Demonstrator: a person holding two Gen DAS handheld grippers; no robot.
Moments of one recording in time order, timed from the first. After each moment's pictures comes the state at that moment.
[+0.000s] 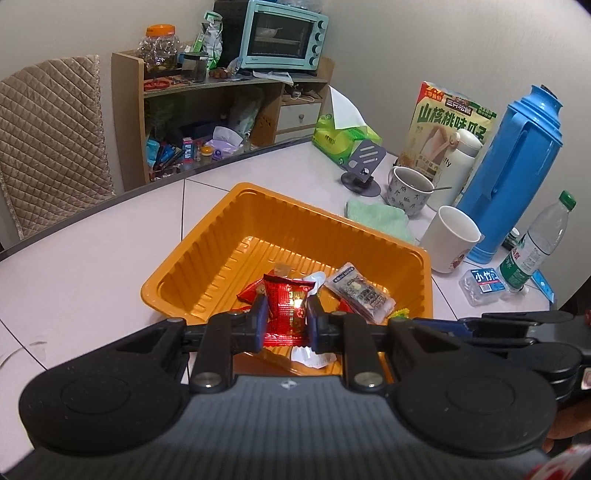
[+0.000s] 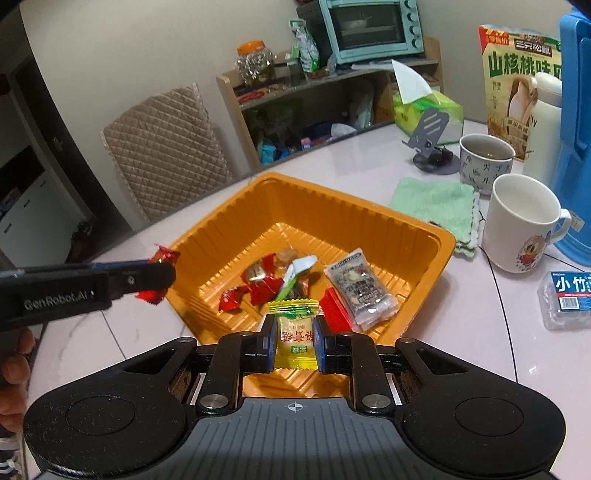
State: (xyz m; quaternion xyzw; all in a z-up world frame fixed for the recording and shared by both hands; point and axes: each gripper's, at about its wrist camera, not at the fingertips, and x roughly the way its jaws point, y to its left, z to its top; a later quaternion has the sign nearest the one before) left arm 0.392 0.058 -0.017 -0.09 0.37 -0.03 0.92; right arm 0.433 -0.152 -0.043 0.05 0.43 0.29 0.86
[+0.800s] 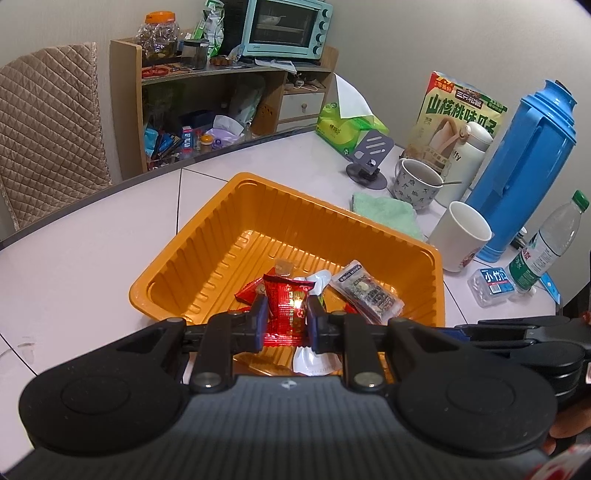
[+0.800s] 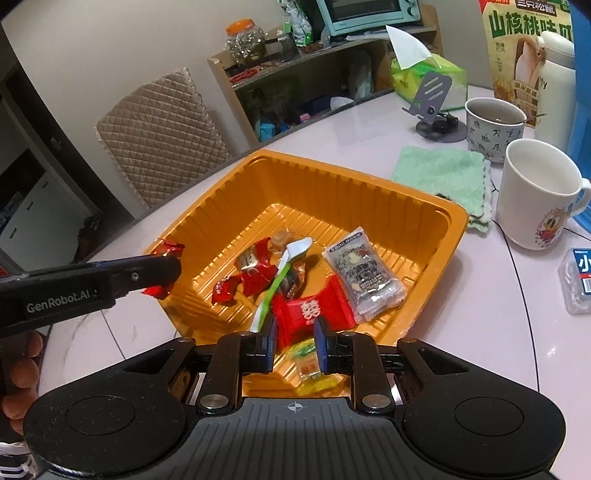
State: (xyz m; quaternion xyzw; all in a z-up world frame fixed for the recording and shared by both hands) left arm 0.411 0.059 -0.031 -0.09 0.39 -0.03 0.92; right arm 0.456 -0.154 -0.058 0.08 0.46 0.30 0.83
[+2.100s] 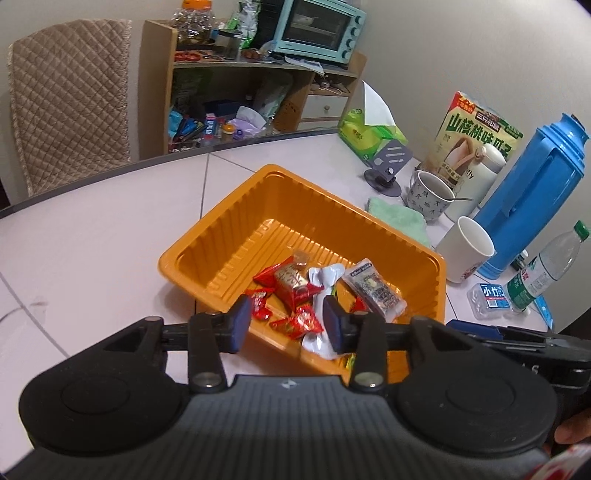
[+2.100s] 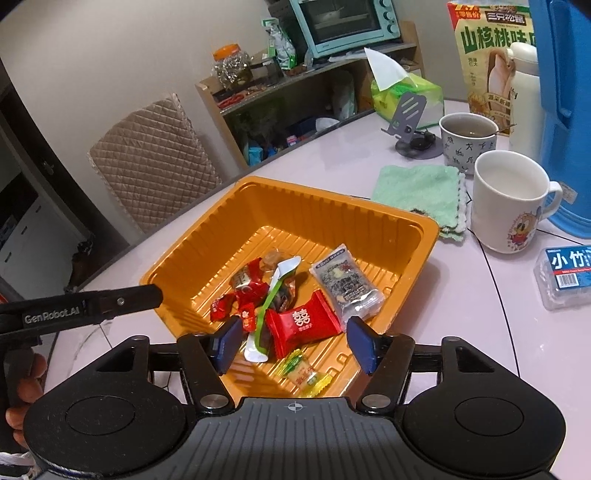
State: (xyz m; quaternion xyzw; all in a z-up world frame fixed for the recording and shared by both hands) left arm 0.385 0.081 -0.023 -0.15 0.39 0.01 0.91; right arm 0.437 -0.171 -0.040 0.10 0.44 0.27 0.85
